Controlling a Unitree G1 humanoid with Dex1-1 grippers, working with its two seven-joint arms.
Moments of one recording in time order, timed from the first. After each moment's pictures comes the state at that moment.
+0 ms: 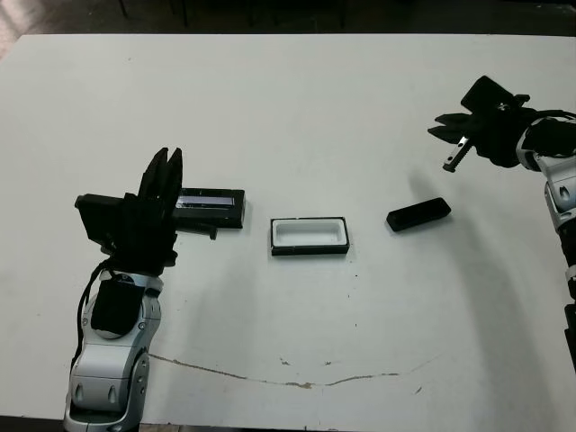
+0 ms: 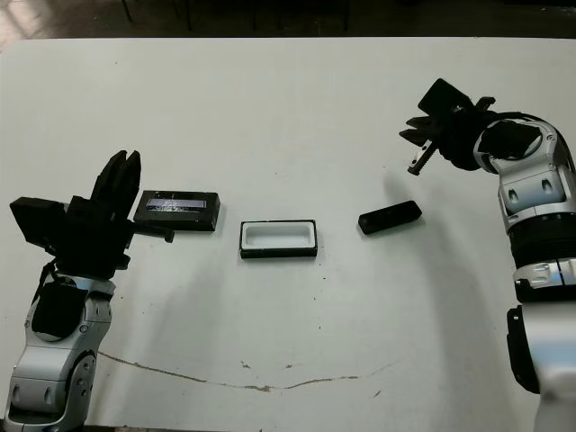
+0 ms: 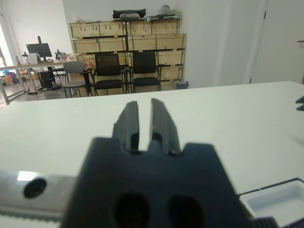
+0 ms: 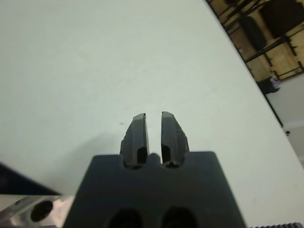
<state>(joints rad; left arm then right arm) 0.03 0.14 0.02 -0.53 -0.06 0.18 -0.08 -0.85 -0.72 0.19 0.71 -0.18 0.03 0.85</state>
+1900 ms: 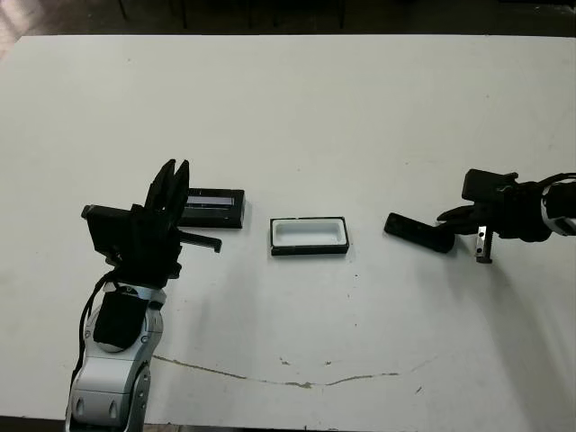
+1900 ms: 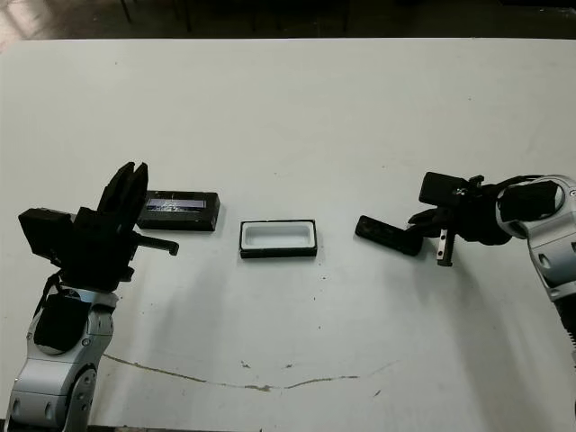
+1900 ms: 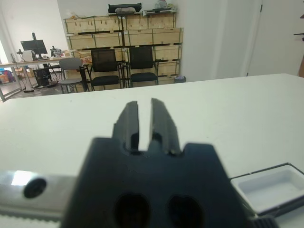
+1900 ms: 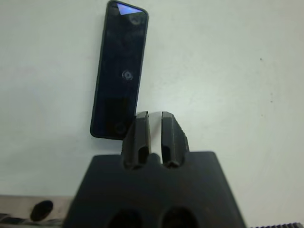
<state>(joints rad) 0.09 0.15 0.00 -0.54 -0.04 0.16 -0.09 -0.49 -0.95 0.24 0.18 -0.12 0.25 1.23</state>
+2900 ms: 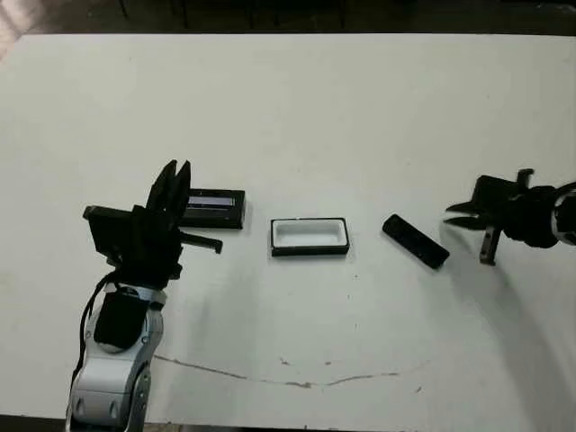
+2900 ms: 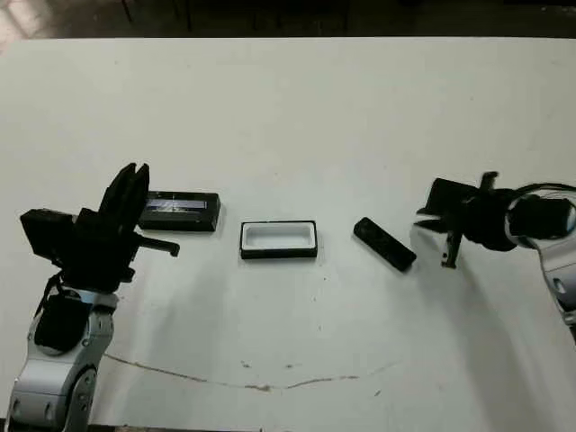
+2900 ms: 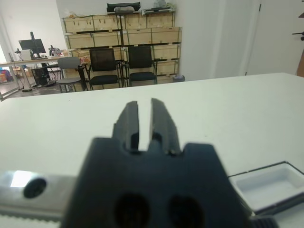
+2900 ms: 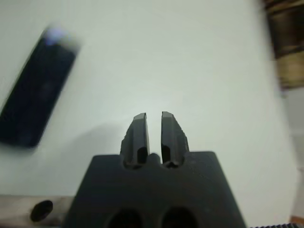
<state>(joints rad) 0.10 0.15 -0.01 -0.55 -0.04 0.16 -0.09 -0.30 -0.90 -0.04 -0.03 -0.06 0.21 0.85</state>
